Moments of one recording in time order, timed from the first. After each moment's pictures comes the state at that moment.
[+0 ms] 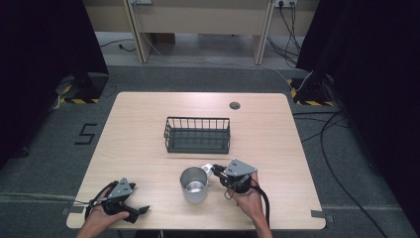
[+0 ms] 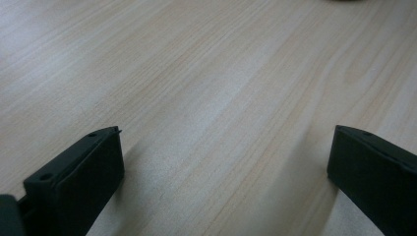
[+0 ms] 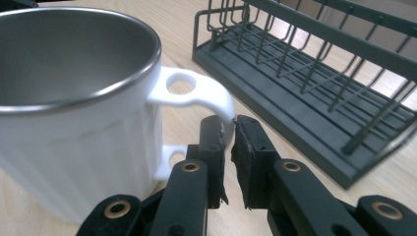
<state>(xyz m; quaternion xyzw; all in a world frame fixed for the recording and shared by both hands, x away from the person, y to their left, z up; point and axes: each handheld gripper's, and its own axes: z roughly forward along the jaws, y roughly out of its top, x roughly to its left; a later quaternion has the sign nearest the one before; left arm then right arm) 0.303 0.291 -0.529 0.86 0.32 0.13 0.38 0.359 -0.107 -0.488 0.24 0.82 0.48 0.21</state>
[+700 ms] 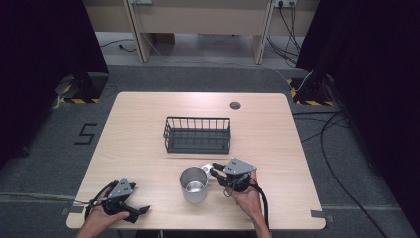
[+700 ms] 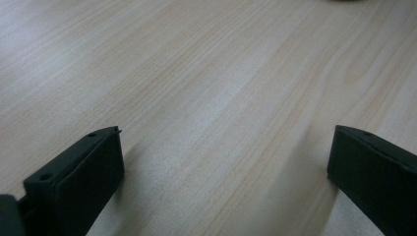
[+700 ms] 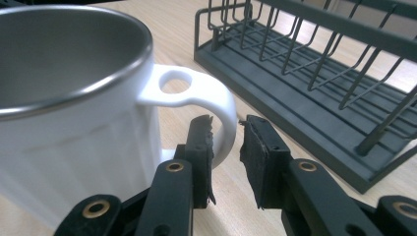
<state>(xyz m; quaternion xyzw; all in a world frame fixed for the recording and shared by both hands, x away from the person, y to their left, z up) 0.303 0.291 -0.529 0.86 0.32 0.13 0.38 0.368 -0.103 -0.497 0.24 0.82 0.49 0.19</state>
